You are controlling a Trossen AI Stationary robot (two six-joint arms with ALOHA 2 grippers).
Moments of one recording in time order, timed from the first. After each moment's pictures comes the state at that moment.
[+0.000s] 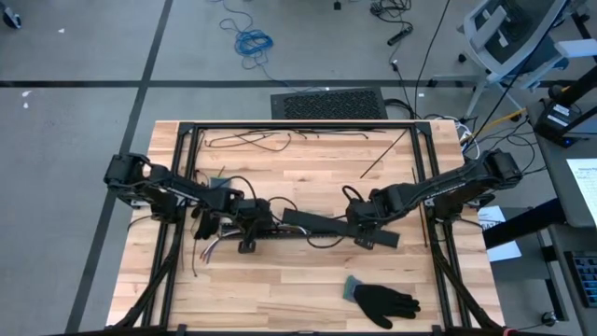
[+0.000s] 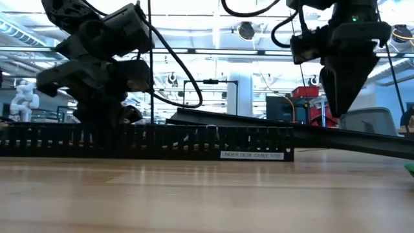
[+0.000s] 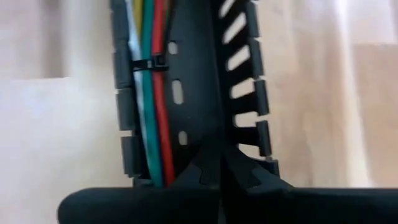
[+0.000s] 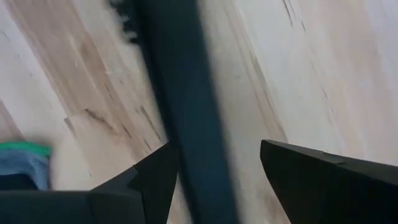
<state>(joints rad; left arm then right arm) -0.10 1.57 0.66 -0.19 0.24 -0.09 0.21 1.45 0.96 -0.89 0.05 0.65</state>
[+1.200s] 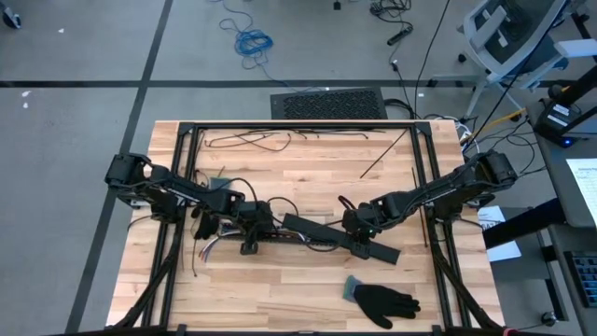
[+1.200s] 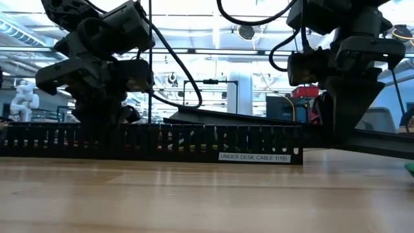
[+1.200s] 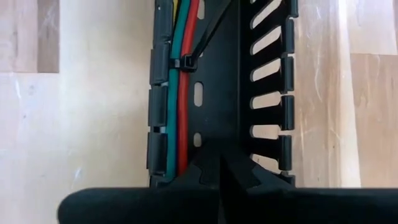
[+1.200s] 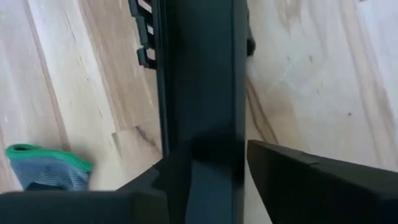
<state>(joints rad) -0.11 1.57 0.67 -0.20 0.21 -0.15 0.23 1.50 0.77 -0.45 -0.11 0.59</state>
